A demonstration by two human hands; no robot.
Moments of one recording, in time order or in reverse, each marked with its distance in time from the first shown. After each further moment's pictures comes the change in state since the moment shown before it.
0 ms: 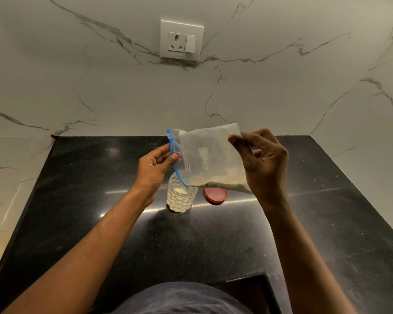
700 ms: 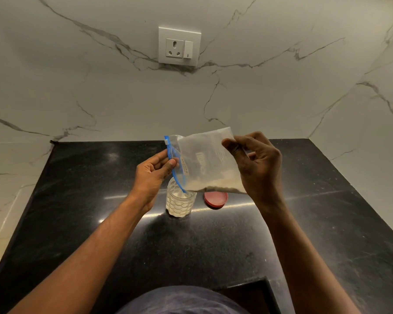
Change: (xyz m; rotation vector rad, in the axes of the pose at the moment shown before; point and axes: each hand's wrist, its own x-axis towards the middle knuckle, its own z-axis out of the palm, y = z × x) left_hand -0.003 -0.002 -0.002 -0.080 0.001 -0.031; right_hand 0.003 0.000 0.004 -0.006 -0.033 0.016
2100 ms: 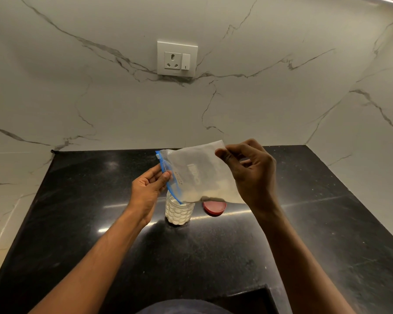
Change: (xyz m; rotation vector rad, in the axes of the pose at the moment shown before) left_hand -0.011 -0.007 -0.004 -0.079 0.086 -0.072; right_hand 0.000 -0.006 0.003 -0.075 -0.004 -0.041
